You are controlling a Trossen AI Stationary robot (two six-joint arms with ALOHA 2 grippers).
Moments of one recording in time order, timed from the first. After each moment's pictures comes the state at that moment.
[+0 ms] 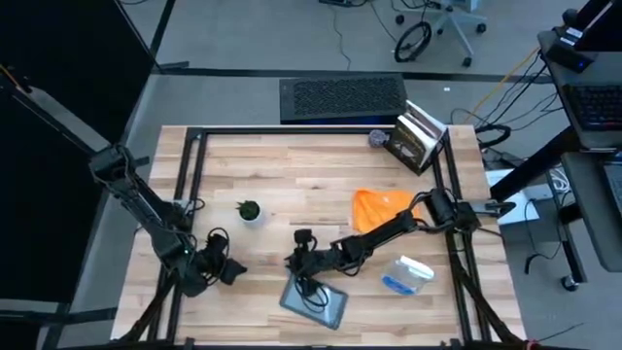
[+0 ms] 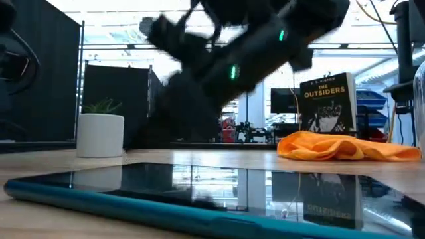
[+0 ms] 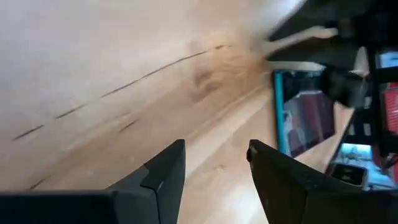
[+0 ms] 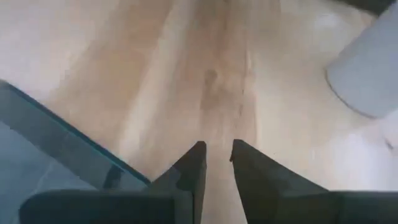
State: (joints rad) left arm -0.95 1.22 0.41 -0.19 -0.58 -1.93; right arm 0.33 2.15 1.33 0.18 0.29 -0.06
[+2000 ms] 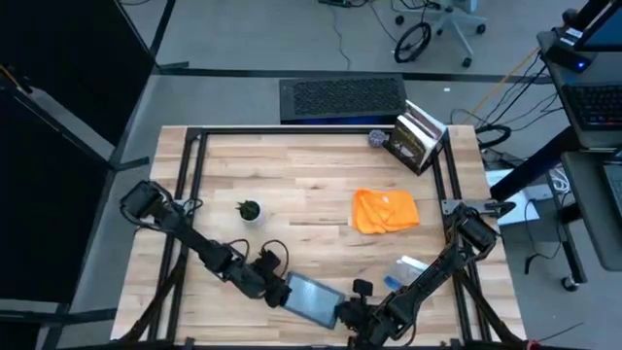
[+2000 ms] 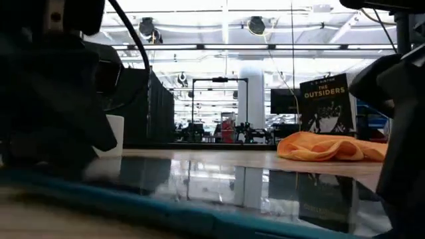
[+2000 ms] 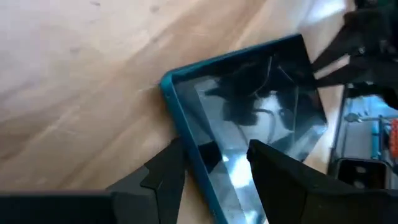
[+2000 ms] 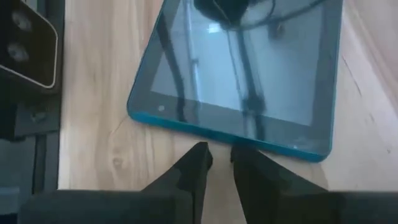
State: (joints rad) left arm -0.62 1.84 0.69 0.41 -0.23 -1.34; right arm 0.77 2.13 1.33 -0.32 0.50 0.88
